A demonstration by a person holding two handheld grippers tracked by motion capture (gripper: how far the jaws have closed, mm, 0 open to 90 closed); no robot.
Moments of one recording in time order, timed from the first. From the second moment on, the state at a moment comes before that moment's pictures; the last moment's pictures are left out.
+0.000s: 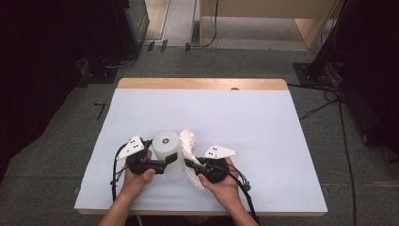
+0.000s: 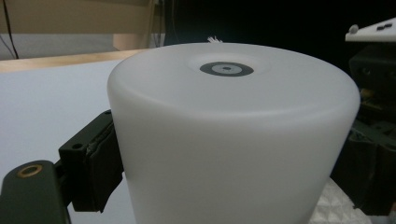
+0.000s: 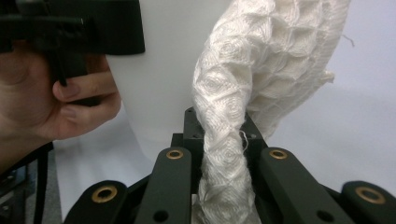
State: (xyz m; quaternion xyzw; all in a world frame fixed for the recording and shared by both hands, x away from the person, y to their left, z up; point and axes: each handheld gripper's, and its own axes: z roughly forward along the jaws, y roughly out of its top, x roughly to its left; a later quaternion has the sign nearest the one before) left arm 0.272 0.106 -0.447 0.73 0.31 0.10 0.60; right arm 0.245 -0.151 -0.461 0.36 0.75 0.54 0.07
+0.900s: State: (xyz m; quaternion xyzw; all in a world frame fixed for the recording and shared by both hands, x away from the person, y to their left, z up) left arm 0.269 0.096 -0.451 0.75 0.29 0.10 0.58; right arm 0.246 -0.162 -0.458 0.38 0.74 0.55 0.06
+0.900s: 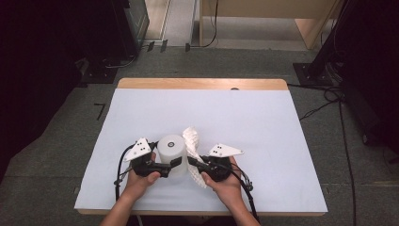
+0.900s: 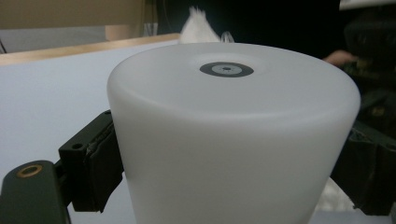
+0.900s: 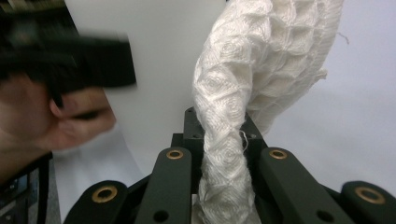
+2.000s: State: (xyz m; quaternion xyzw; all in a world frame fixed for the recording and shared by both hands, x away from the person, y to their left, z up) left arm 0.274 0.070 -0.442 0.78 0.21 0.06 0.59; right arm 0.239 -0.193 -0.455 0.39 0.71 0.57 0.08
